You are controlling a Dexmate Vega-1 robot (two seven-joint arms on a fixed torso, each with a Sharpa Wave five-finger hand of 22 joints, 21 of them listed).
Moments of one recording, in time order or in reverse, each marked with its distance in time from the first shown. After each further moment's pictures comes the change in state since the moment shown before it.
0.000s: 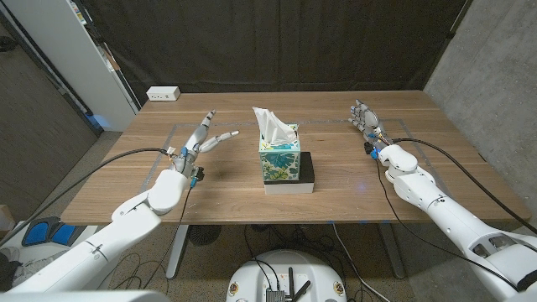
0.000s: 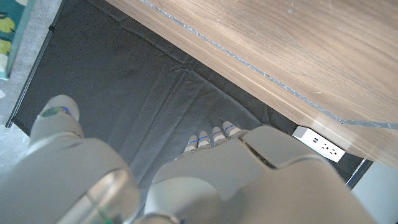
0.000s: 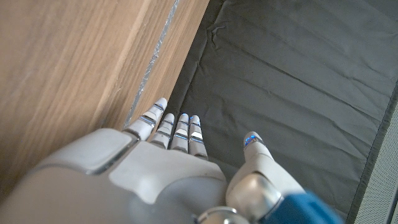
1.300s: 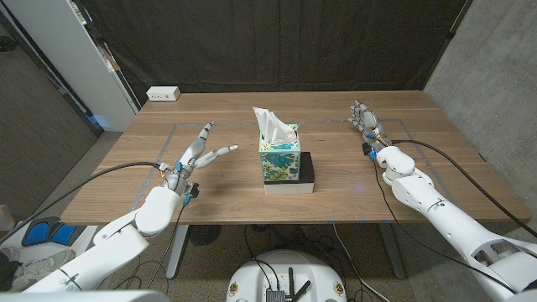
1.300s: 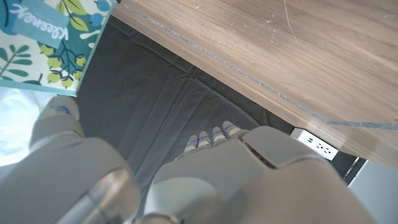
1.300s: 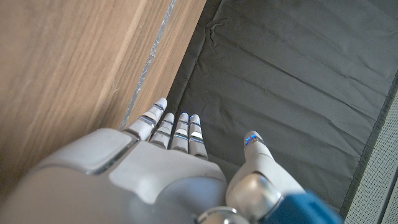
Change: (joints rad) left arm 0.212 0.040 -0.107 -0.143 0.034 0.001 0.009; left_hand 0.008 0.008 -0.026 0.004 0.018 0.000 0.000 0.000 0.000 0.000 0.000 0.000 0.000 0.000 0.000 0.000 0.000 0.004 -0.004 0.000 0.000; right arm -0.043 -0.006 0.007 -0.077 -0.016 -0.016 -0.066; right_hand 0.000 0.000 0.003 -0.014 0.000 0.000 0.000 0.000 0.000 0.006 0.006 0.000 -0.002 0.004 0.004 0.000 -0.004 0.000 0.000 0.000 0.000
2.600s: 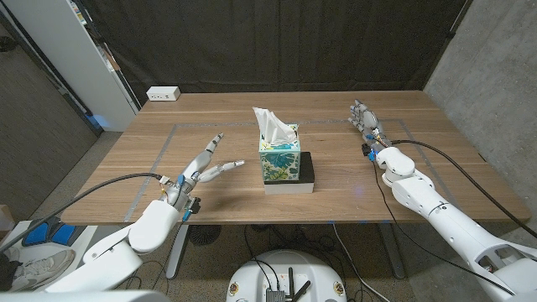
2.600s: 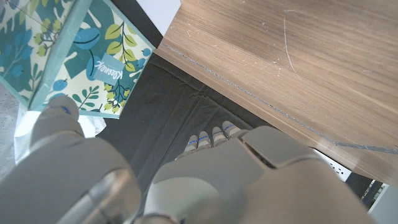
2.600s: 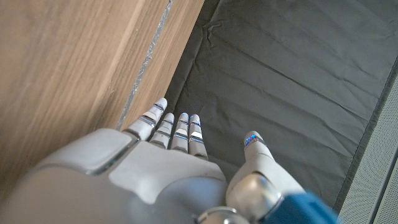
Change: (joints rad) left arm 0.126 0.007 -0.055 -0.067 0.023 -0.040 -0.068; left_hand 0.005 0.005 -0.028 0.003 0.012 0.000 0.000 0.000 0.000 0.000 0.000 0.000 0.000 0.000 0.000 0.000 0.000 0.000 0.000 0.000 0.000; right arm -0.027 -0.009 0.003 -0.055 -0.013 -0.010 -0.028; right_hand 0.000 0.000 -0.007 -0.007 0.000 0.000 0.000 0.000 0.000 0.000 0.000 0.000 0.002 0.000 0.000 0.000 -0.005 0.000 0.000 0.000 0.000
